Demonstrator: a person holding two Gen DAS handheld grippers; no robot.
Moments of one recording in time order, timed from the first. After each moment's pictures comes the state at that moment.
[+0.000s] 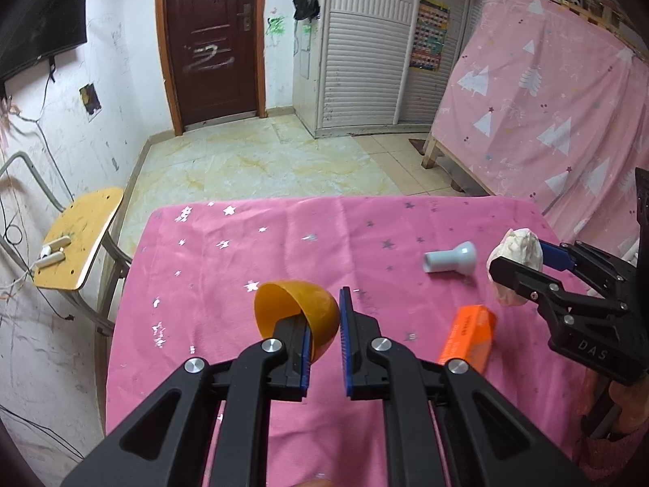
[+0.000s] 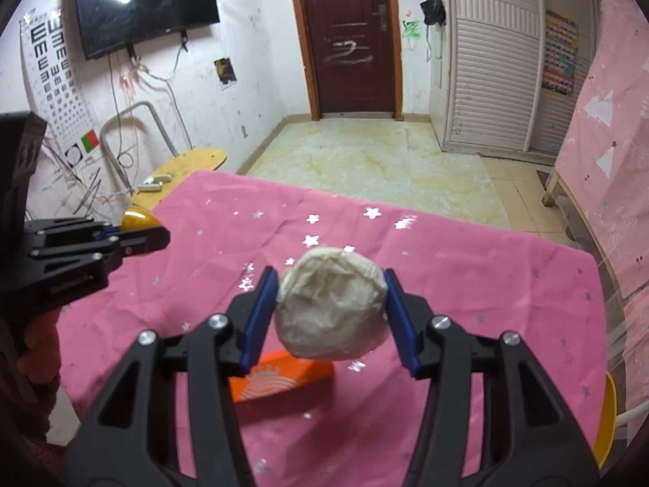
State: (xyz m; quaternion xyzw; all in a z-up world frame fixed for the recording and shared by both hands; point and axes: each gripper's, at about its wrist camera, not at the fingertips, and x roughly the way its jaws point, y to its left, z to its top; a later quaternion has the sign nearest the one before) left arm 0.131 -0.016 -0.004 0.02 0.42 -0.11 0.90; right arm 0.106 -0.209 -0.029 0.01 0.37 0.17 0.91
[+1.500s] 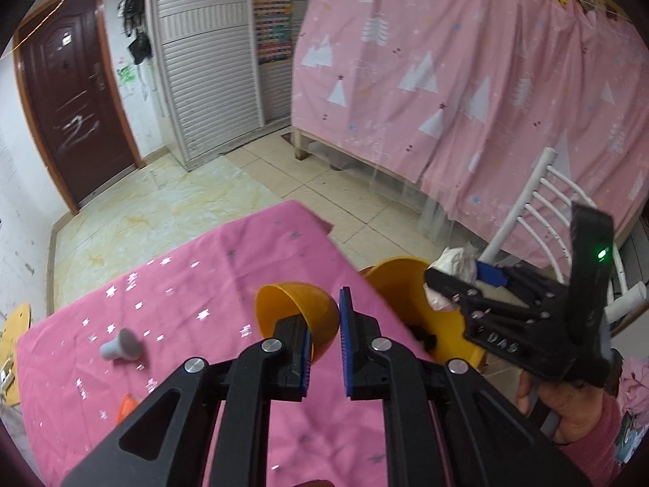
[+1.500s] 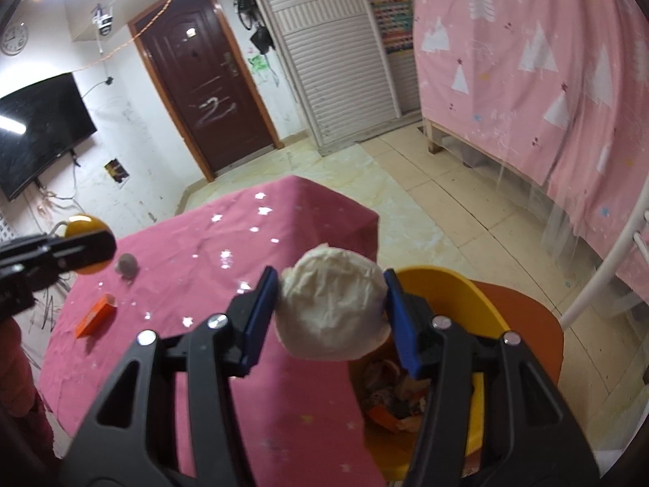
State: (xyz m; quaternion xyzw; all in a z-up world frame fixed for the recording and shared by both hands) left arm 0.068 -0.332 0.024 0.13 0.40 -0.30 0.86; right arm 0.008 -0.493 -0.077 0.18 0.34 -0.02 0.92
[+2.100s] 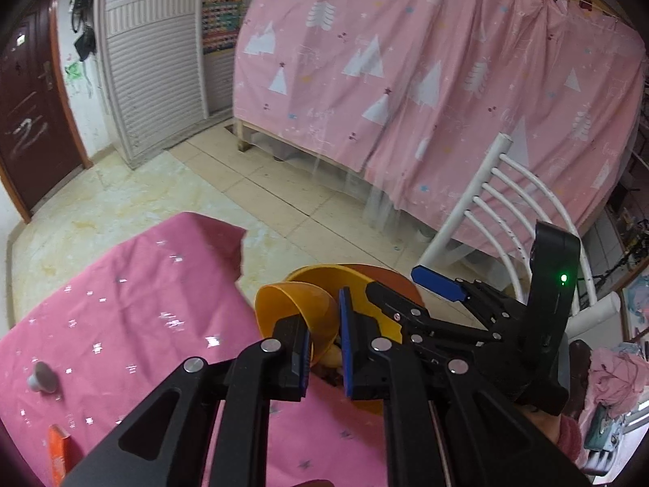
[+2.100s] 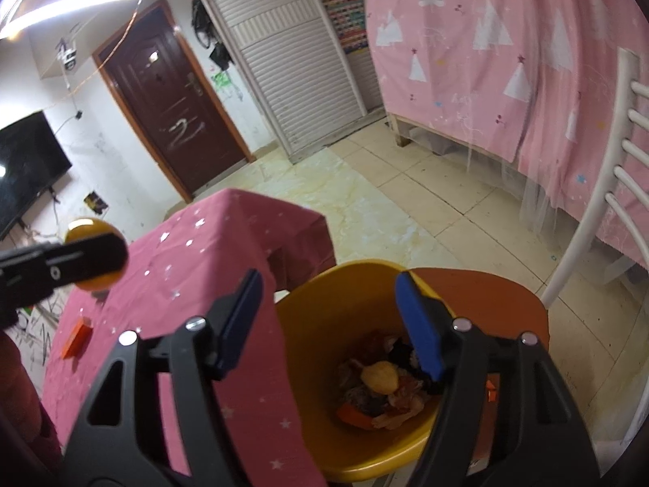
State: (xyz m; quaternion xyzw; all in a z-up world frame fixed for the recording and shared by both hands) left arm 0.063 -0.416 0.004 0.12 0.42 -0.37 0.82; right arm -0.009 -0.555 -0.098 0.23 0.32 -0.07 0.91
